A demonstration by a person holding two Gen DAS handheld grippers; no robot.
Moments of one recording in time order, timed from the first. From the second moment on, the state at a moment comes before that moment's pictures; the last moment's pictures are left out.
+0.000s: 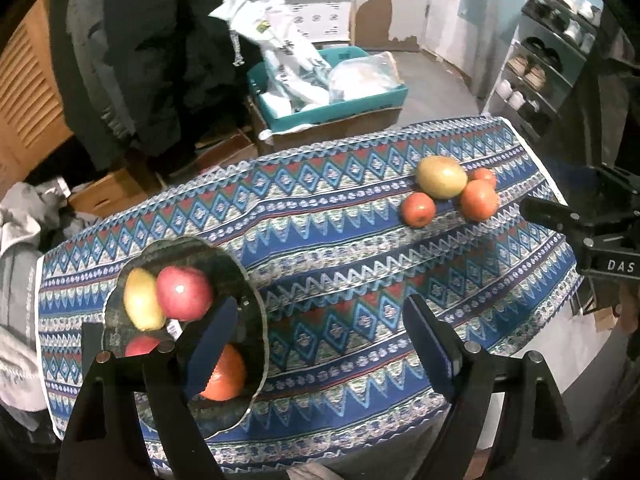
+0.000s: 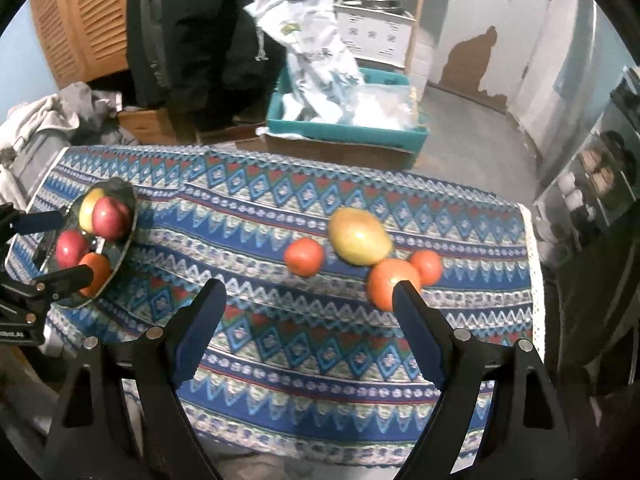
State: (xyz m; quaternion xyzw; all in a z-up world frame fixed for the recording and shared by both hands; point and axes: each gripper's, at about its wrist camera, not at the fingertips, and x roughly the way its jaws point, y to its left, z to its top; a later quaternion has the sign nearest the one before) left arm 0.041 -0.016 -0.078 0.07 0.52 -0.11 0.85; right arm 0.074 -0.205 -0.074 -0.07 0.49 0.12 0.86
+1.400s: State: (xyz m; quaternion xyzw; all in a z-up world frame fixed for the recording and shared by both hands) left arm 0.171 -0.122 -0.185 0.06 0.61 -0.16 0.77; right arm 0.191 -0.303 -0.221 0.02 0.66 0.11 0.75
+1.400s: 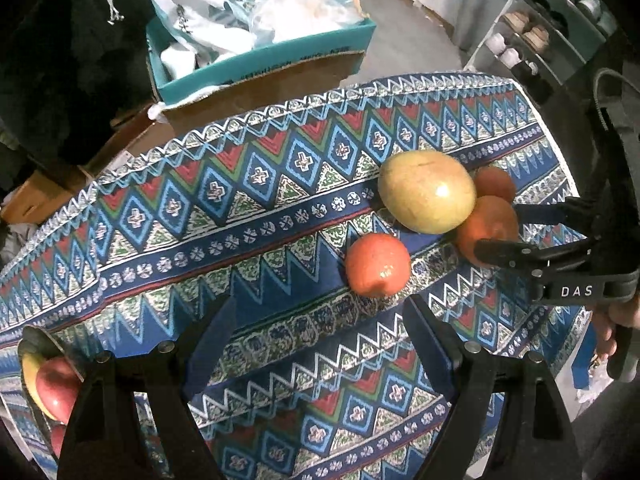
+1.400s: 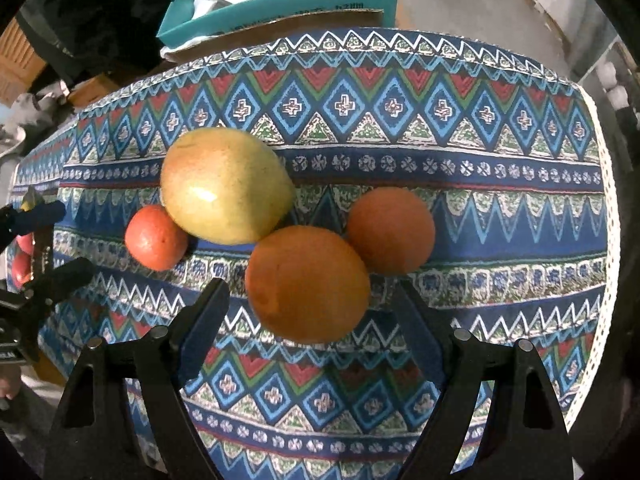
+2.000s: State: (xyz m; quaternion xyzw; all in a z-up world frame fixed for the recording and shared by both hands) left arm 0.191 -0.150 -0.222 0.03 0.63 -0.17 0.75; right arm 0.191 -0.300 -0.237 0.00 0.65 0.12 0.75
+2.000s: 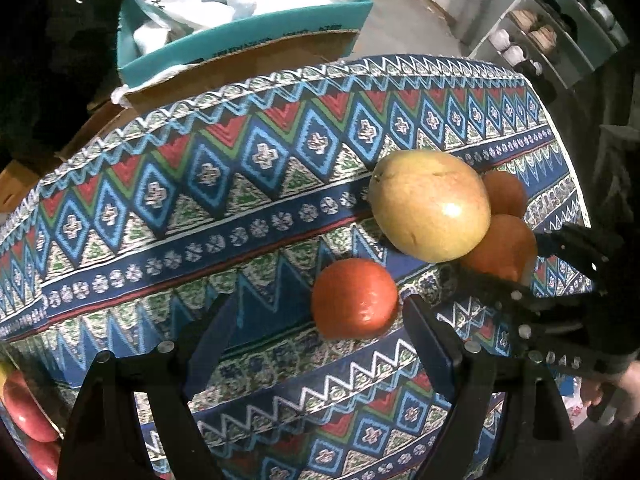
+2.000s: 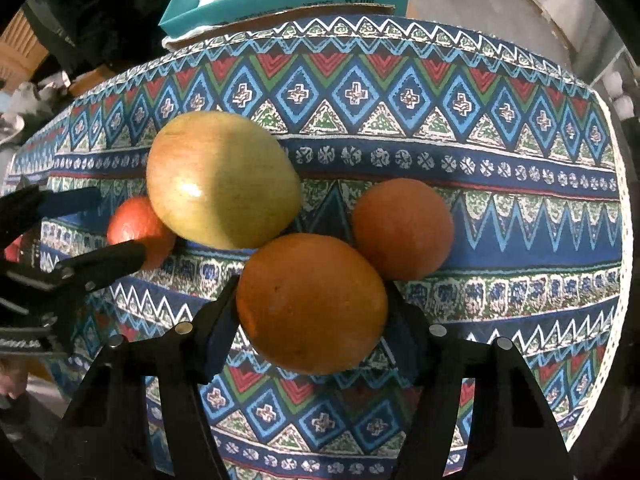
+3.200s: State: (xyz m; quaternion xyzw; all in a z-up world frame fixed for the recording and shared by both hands) left arm 0.152 -0.152 -0.187 0.09 0.57 -0.20 0.79; right arm 0.156 -0.290 -0.166 0.02 0.58 0.13 0.80
